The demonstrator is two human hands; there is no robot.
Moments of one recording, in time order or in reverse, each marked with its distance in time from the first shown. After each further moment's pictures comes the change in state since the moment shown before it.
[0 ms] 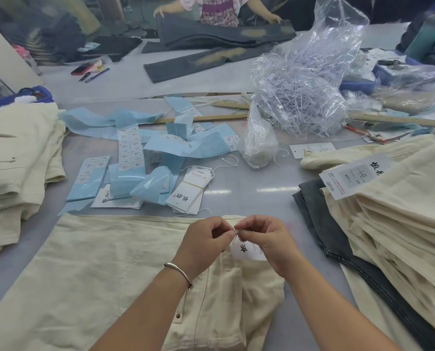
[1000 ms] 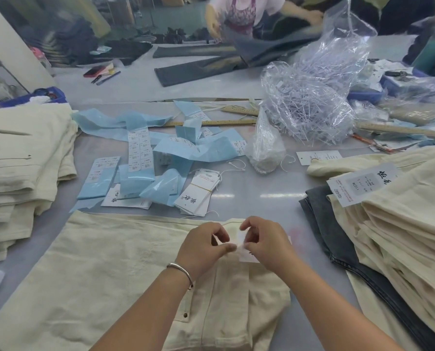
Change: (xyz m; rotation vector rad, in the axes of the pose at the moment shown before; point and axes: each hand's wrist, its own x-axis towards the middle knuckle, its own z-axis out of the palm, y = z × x) left_hand 0.000 -0.029 -0.014 0.210 0.010 -0.014; right_hand 0.005 -0.006 0.016 -0.926 0.090 -0.001
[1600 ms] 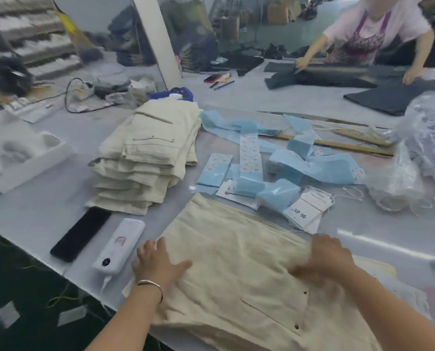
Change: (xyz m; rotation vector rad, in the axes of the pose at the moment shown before) left_hand -0.147 -0.190 -0.197 0.668 0.357 -0.844; right_hand 0.059 -0.065 0.108 -0.832 -0.264 0.102
